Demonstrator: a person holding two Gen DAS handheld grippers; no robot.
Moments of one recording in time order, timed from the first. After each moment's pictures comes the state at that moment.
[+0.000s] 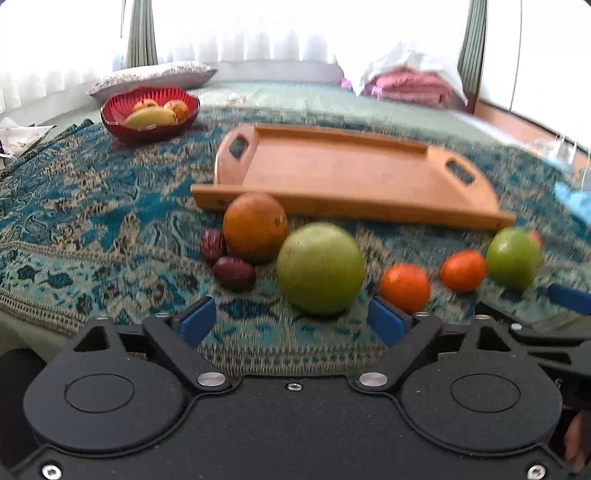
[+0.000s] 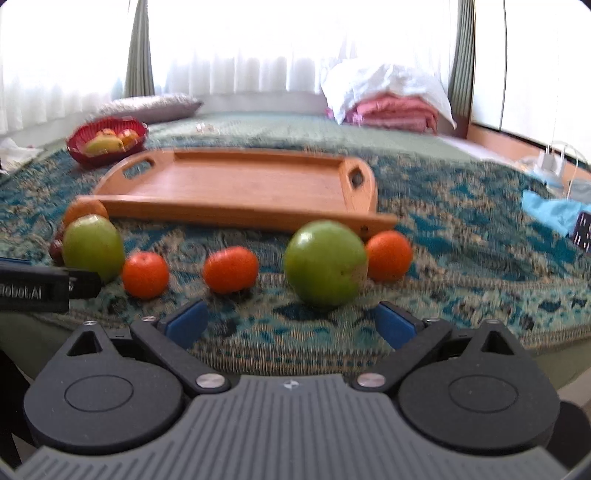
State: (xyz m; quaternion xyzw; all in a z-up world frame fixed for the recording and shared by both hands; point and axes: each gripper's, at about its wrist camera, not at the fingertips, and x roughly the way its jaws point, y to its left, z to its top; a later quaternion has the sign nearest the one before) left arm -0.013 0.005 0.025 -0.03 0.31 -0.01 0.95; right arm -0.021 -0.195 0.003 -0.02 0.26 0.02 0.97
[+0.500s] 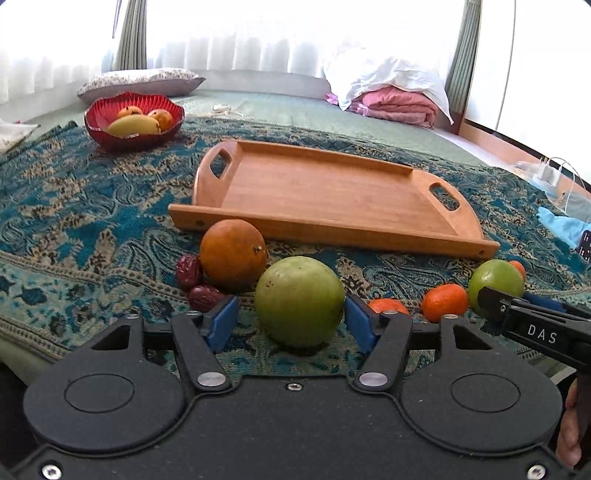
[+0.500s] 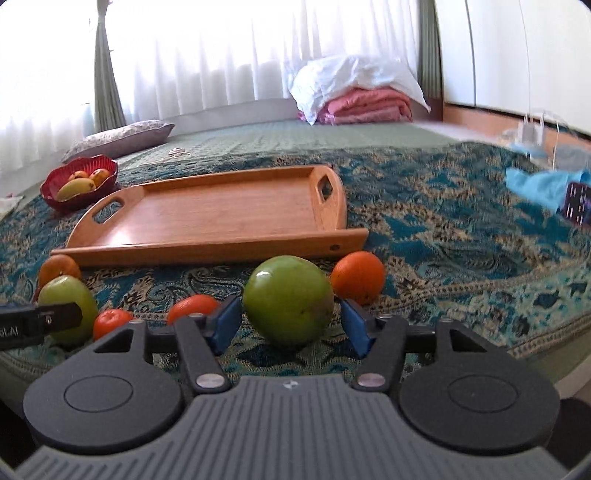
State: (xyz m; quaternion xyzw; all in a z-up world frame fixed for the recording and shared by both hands) left arm 0.003 0.004 0.026 -0.05 0.31 -0.04 0.95; right arm 0.004 -0.224 0.007 0.06 0.26 -0.01 0.96
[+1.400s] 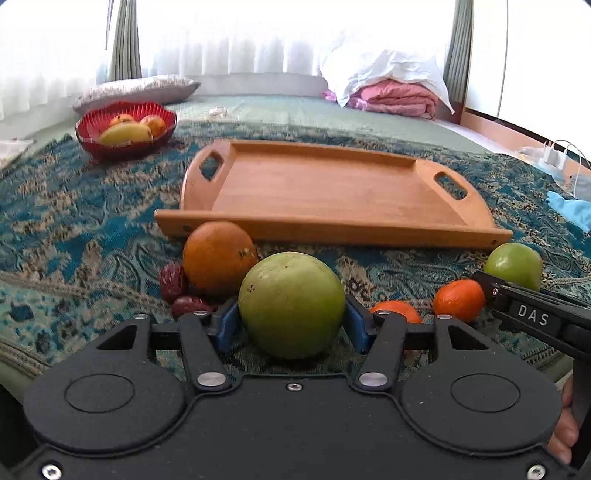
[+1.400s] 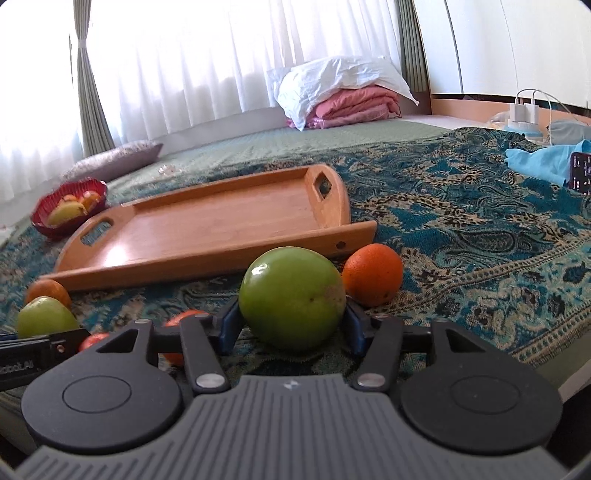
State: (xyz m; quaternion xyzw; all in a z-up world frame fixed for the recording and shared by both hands) left arm 0.018 -0.014 0.016 -0.01 0.29 -0.03 0.95; right arm 0.017 -0.219 -0.012 0.11 0.23 -0.02 0.97
